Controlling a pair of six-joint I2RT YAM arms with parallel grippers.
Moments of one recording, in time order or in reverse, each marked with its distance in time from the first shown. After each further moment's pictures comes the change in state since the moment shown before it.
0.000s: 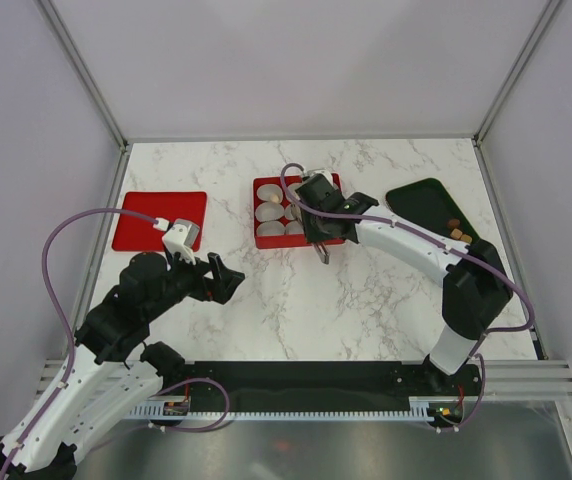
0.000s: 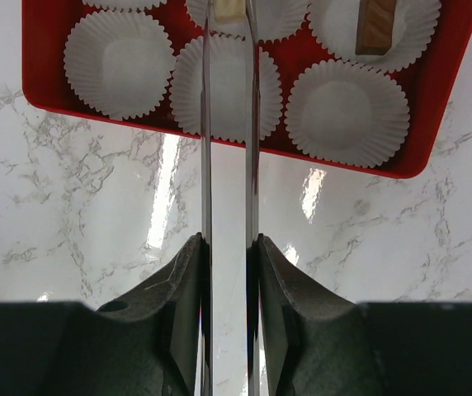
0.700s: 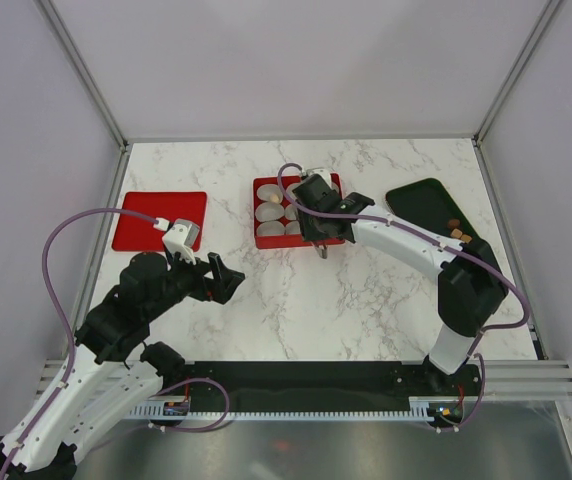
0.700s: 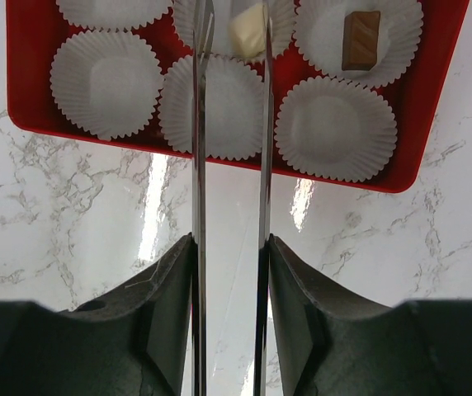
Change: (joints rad) left arm 0.000 0.002 0.000 0.000 0.000 0.000; right arm 0.012 0.036 0.014 0.019 0.052 -0.003
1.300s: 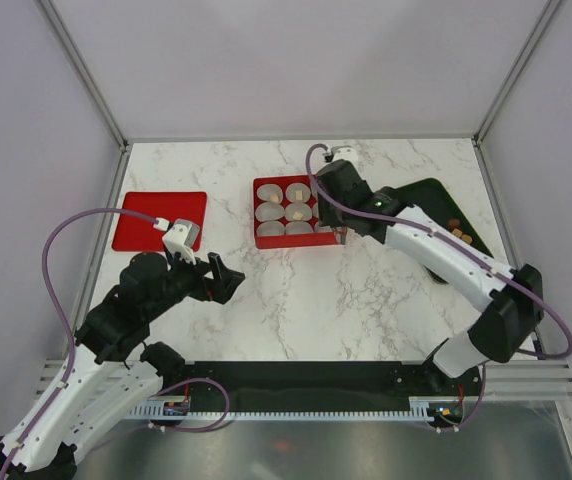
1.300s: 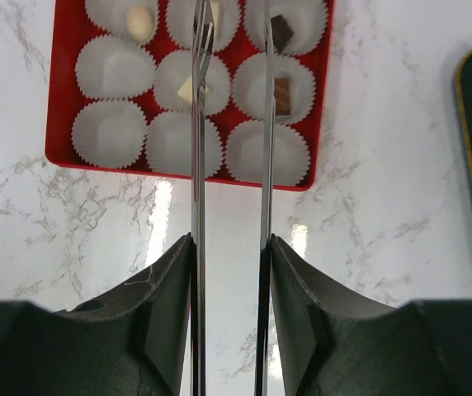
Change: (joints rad) left arm 0.000 0.000 0.000 0.000 0.000 0.000; right arm -0.021 -0.174 0.027 -0.066 0.101 -0.027
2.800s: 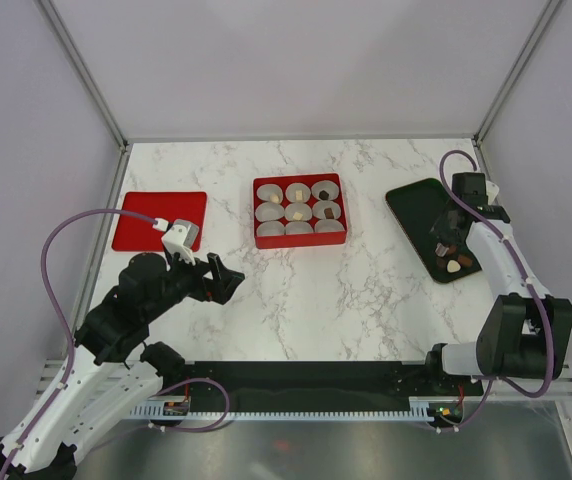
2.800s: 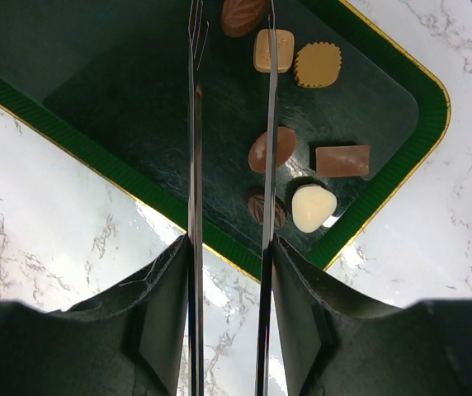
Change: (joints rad) left arm -0.001 -0.006 0.000 0.000 0.000 0.000; right arm -0.820 -0.208 -0.419 0.029 -0.114 0.003
